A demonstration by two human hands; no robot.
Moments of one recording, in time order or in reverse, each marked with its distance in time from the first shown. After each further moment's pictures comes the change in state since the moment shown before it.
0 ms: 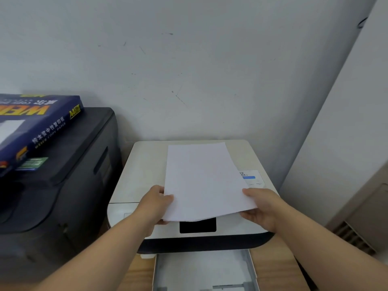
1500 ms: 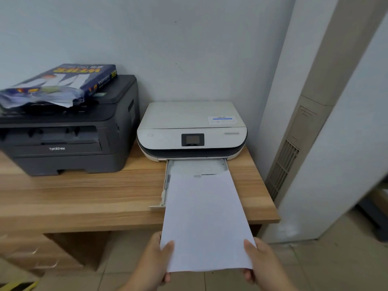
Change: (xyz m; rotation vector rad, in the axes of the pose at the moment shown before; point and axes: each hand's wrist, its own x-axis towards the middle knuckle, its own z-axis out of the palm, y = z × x) left_hand -0.310 -0.250 0.018 0.054 -0.022 0.019; right_hand -0.252 0.299 -0.099 -0.290 -0.008 -0.143
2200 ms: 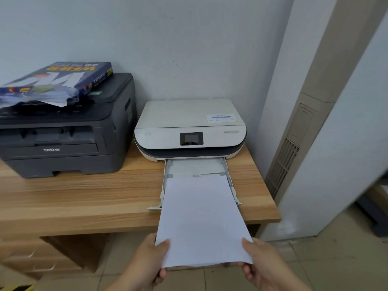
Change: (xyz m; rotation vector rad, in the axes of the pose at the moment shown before) left_hand 0.005 0.010 -0.010 -0.157 -0.034 -0.140; right_hand 0.005 -0.013 0.007 0.283 -0.031 0.263
